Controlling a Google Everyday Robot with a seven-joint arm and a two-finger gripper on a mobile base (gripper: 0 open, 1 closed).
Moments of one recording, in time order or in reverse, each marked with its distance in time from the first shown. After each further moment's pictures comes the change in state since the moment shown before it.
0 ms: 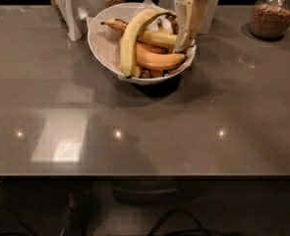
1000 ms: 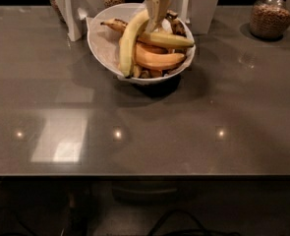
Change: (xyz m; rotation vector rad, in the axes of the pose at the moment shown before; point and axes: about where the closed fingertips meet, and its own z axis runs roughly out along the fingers) arm 0.020 -0.047 0.073 -0.055 0.024 -0.258
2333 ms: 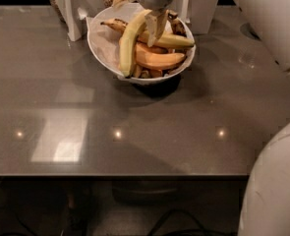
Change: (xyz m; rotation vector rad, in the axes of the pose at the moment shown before) arm 0.026 0.026 0.058 -0.162 0.013 -0.012
